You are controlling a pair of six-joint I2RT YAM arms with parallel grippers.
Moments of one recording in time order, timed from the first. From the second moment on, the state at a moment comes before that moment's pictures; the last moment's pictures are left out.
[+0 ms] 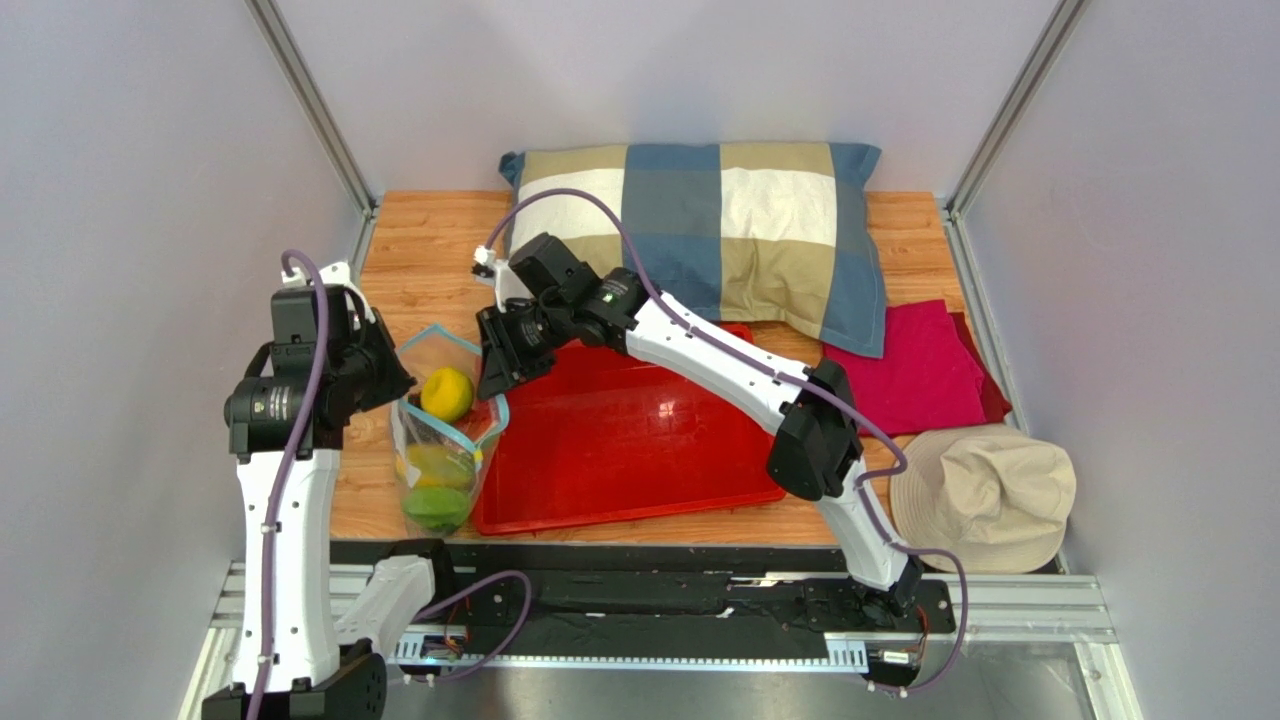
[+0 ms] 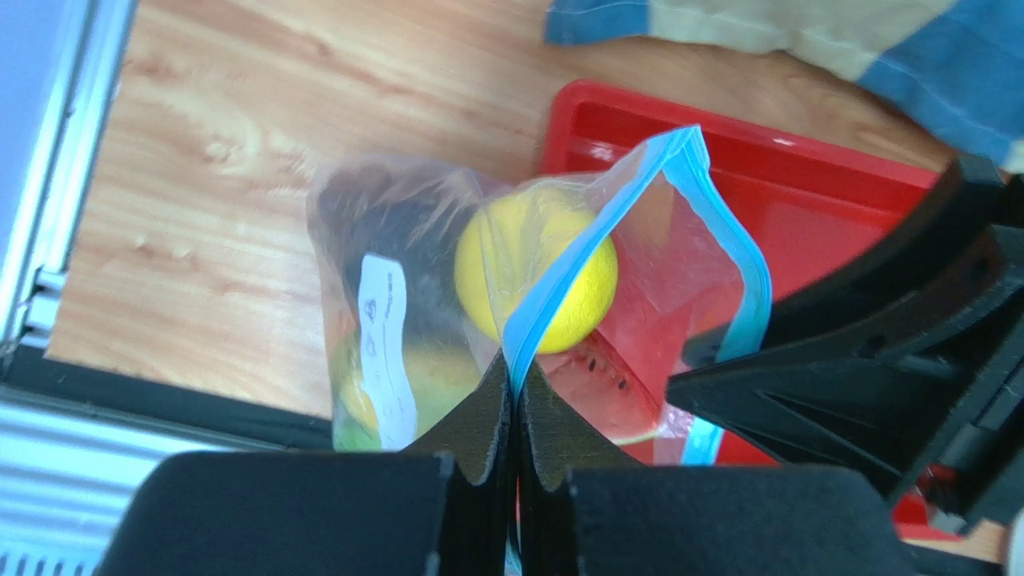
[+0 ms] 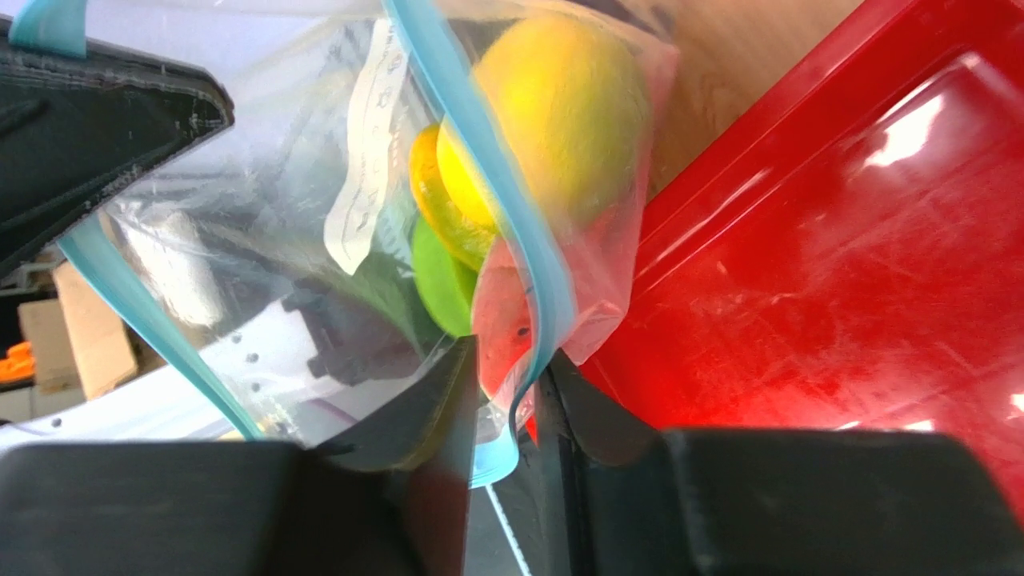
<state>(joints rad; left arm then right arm) 0.07 0.92 1.30 -1.19 -0.01 -0.32 0.98 2.18 2.18 -0.70 -0.53 0.54</state>
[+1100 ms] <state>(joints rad) 0.07 0.83 1.16 -1.06 0.17 -0.37 1.04 2.13 2.17 -0.65 -0.42 0.47</state>
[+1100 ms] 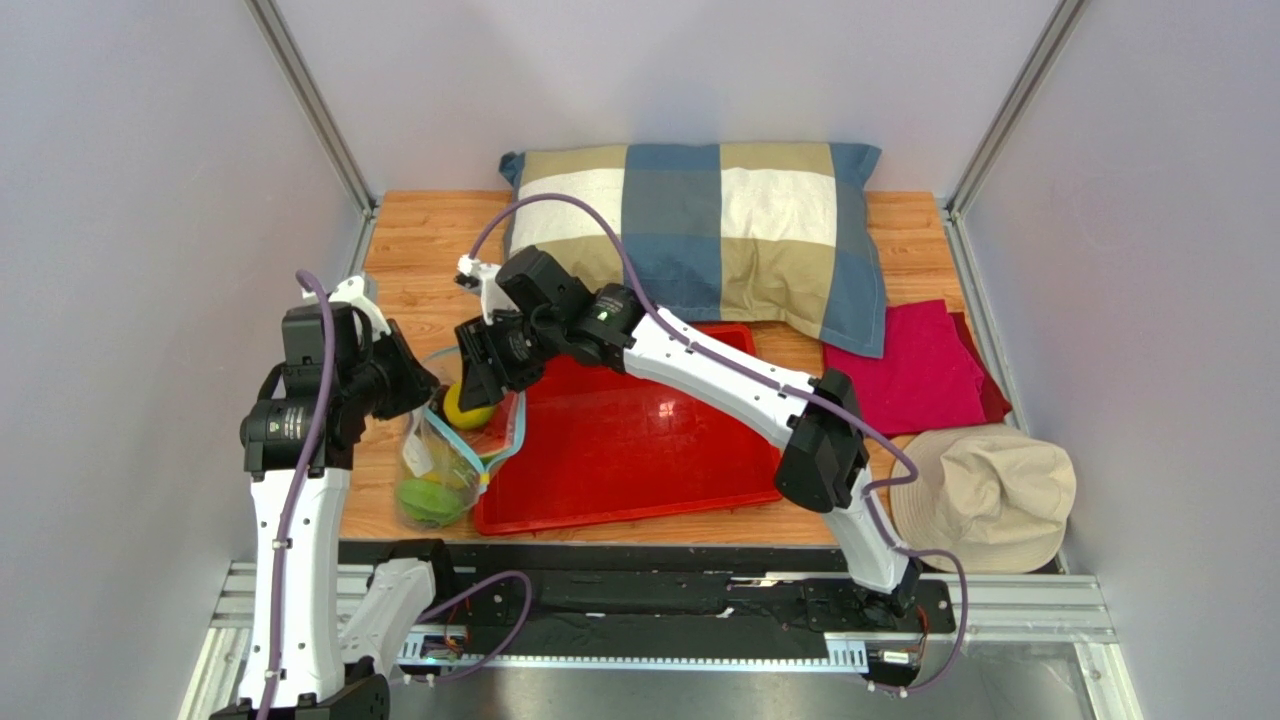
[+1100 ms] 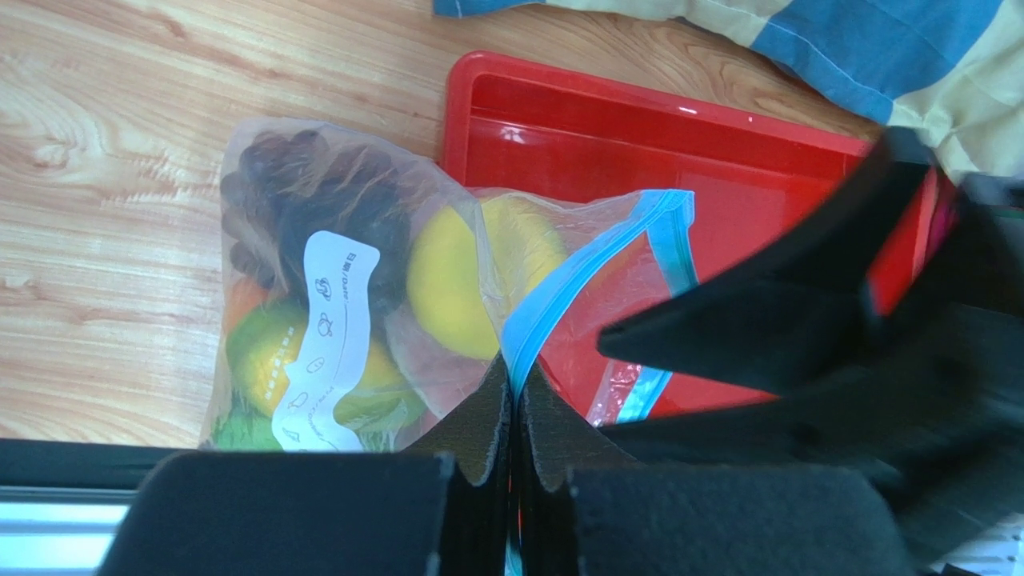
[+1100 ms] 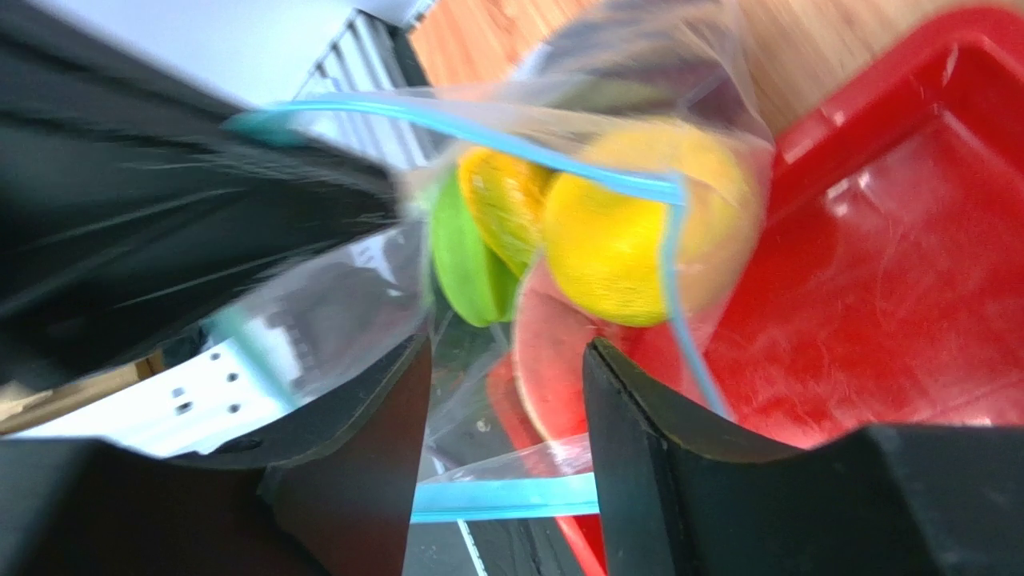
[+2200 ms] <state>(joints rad) 0.07 0.82 1.14 -1.03 0.30 -0.44 1.04 2.31 2.11 -0.43 -0.29 0.70</state>
